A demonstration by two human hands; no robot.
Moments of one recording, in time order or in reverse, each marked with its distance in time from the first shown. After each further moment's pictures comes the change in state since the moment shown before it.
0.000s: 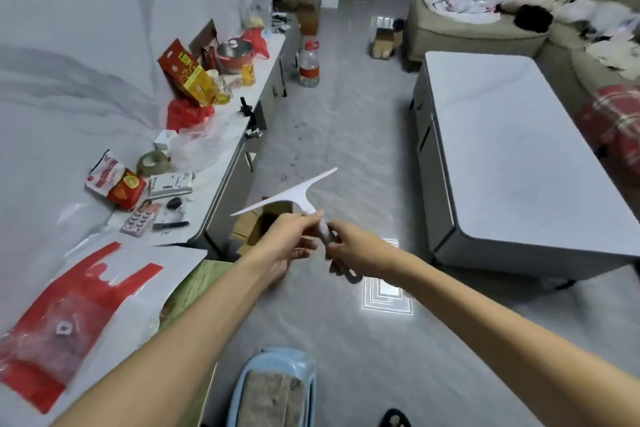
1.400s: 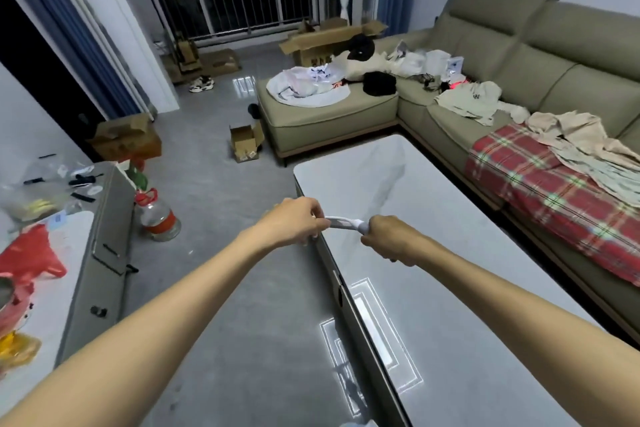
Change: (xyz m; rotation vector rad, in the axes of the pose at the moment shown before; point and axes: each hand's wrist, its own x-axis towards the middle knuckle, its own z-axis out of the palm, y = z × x) left_hand 0.668 0.623 0.418 1.277 -0.306 0.574; right_hand 0.386 0.125 -0.850 -0.226 0.525 0.440
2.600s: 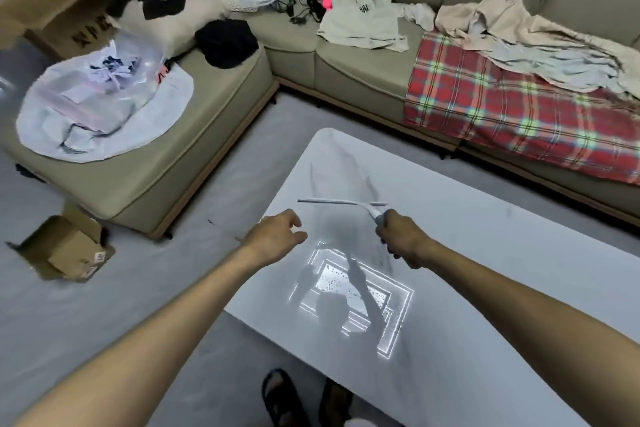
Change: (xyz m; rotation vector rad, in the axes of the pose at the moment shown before) left_hand 0.800 -0.061 -0.037 0.227 -0.534 0.251; right_hand 0.634 0.124 -0.157 0.710 0.203 0.769
